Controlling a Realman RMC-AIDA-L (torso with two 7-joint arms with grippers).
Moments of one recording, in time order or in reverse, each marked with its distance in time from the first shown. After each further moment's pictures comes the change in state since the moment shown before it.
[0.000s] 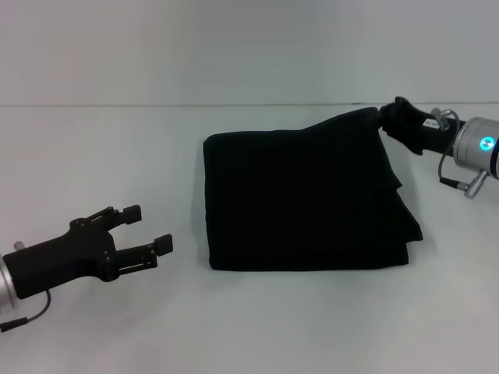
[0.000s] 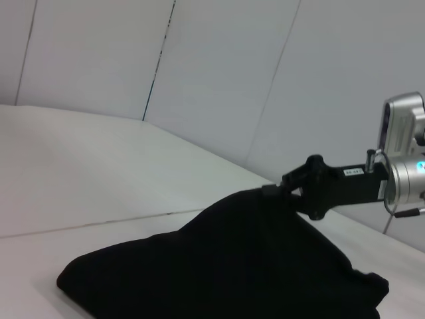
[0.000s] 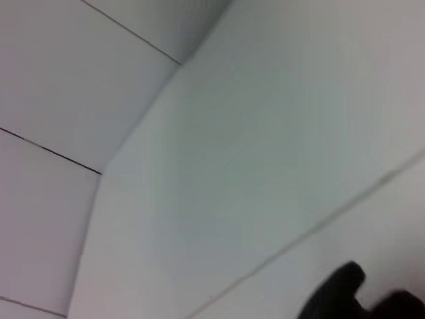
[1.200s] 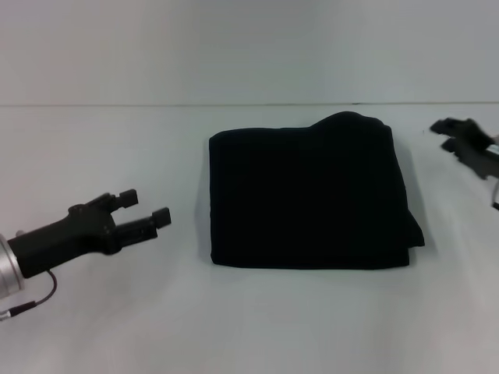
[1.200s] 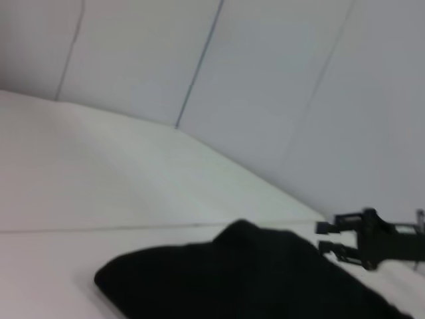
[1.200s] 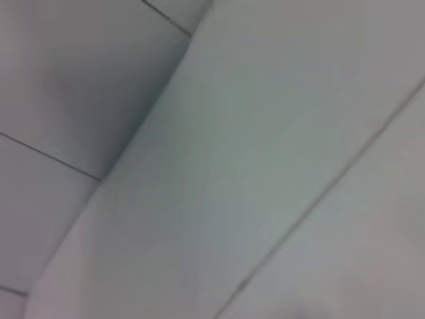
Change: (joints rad) left arm -0.020 -0.005 -0.004 -0.015 -0.039 -0.066 -0.093; right arm -0.150 0.025 0.051 -0.055 0.147 0.130 -0.115
